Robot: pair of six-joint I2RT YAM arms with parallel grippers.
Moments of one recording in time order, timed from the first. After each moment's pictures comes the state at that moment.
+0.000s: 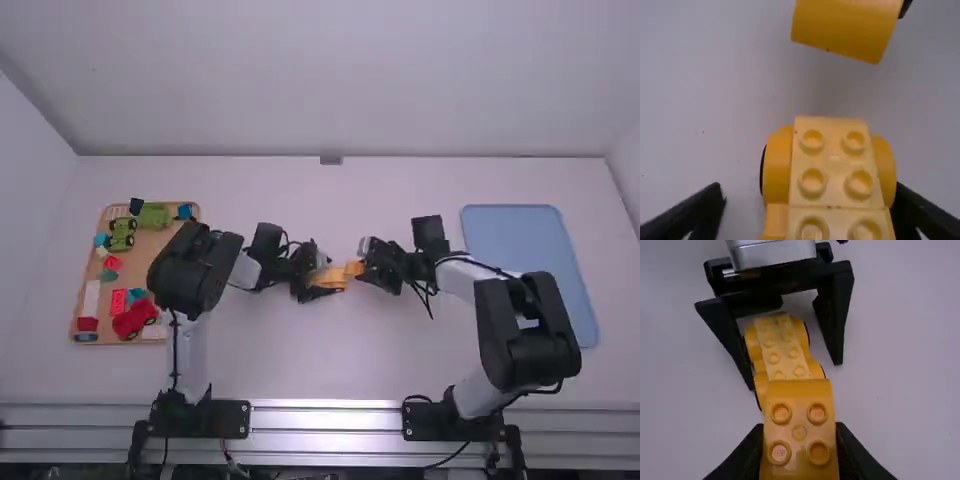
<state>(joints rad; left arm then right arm) -0.27 2.15 0.82 0.50 0.98 0.76 0.19 1.70 0.74 -0.11 -0.82 -0.99</state>
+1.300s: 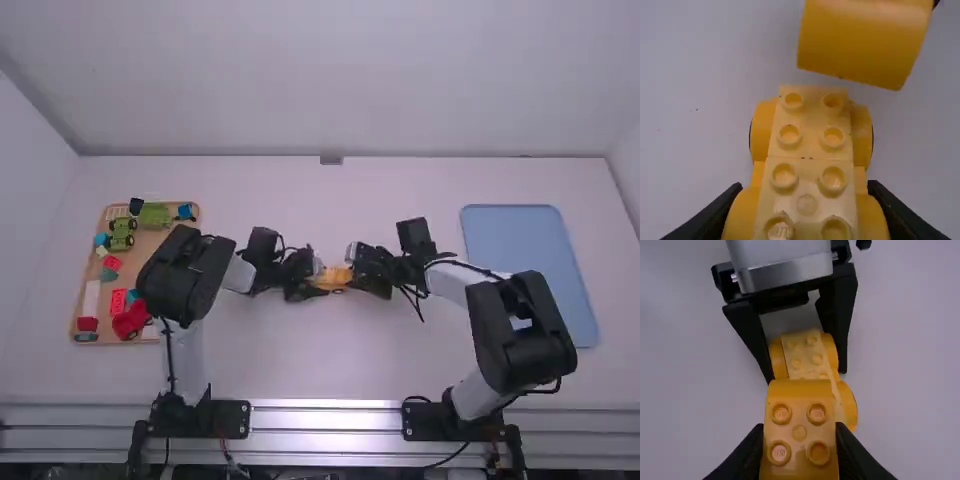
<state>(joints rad) -0.26 2.07 0.76 0.39 0.92 0.87 0.28 1.70 0.74 -0.13 -0.79 -0.95</state>
